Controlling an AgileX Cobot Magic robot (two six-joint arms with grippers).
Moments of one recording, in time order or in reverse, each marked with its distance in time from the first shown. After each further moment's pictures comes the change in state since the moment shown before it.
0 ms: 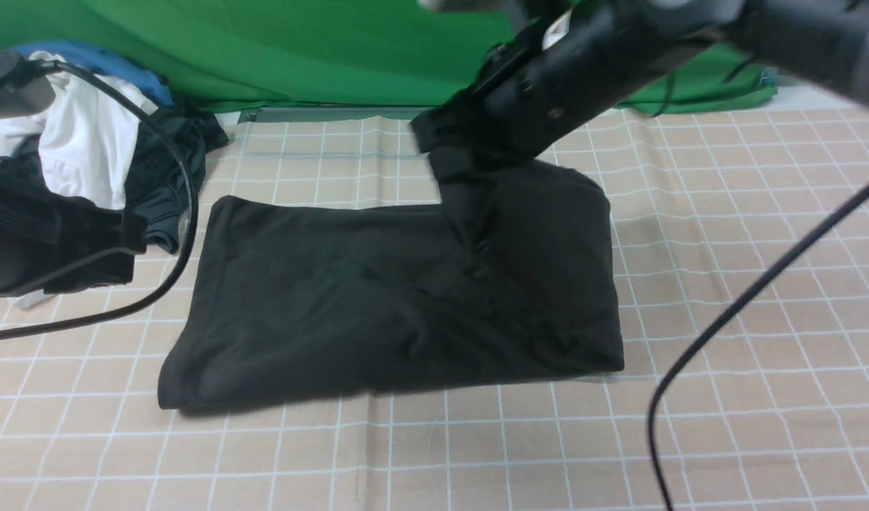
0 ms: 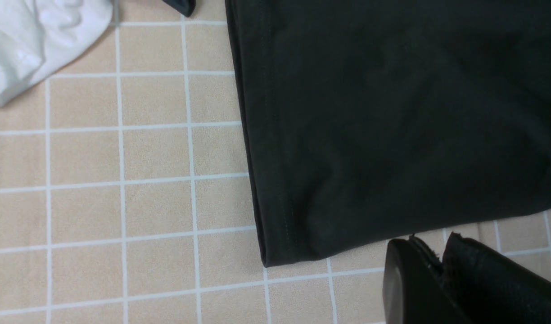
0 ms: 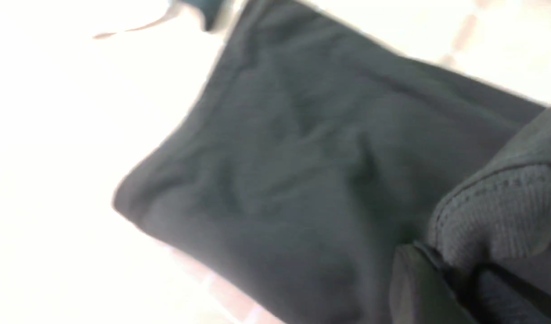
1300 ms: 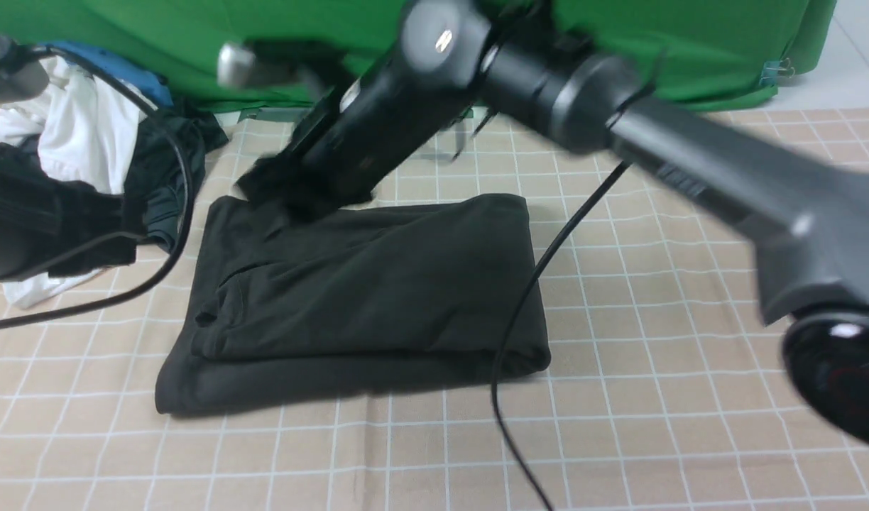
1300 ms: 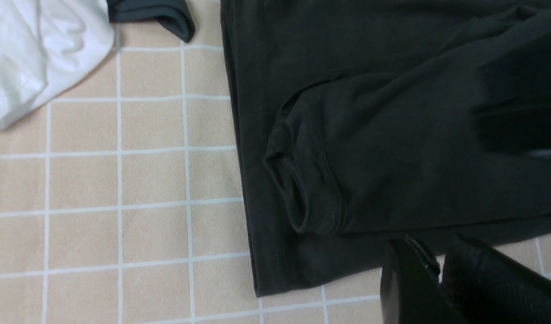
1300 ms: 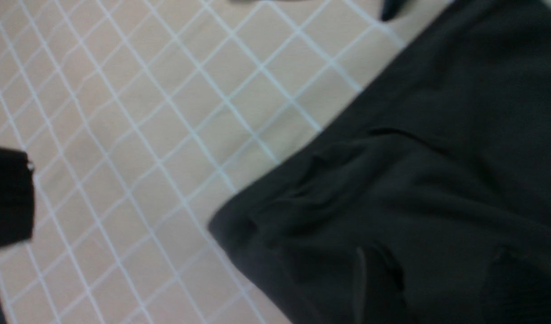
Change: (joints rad) right arm 0.075 0.384 -0.583 0.053 0.280 -0.074; left arm 0.000 0.004 0.000 -0.012 -0.079 -0.018
